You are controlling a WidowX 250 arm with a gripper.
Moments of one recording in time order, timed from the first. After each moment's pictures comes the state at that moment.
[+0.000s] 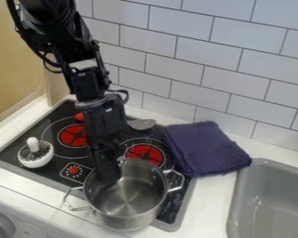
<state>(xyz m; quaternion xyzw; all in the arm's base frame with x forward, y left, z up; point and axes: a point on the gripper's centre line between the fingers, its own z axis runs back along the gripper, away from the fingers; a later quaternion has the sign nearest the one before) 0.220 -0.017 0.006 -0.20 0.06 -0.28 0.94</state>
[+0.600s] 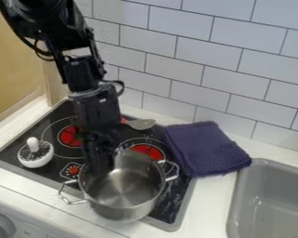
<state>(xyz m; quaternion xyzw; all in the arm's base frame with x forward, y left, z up) 0.217 -0.013 0.027 -0.17 0.06 -0.21 0.96</state>
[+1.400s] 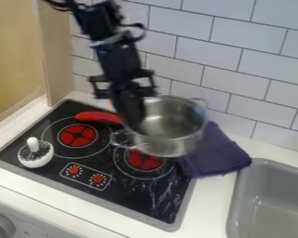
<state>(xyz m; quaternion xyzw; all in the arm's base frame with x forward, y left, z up) 0.268 -0.044 0.071 -0.20 0.03 -0.09 0.97</state>
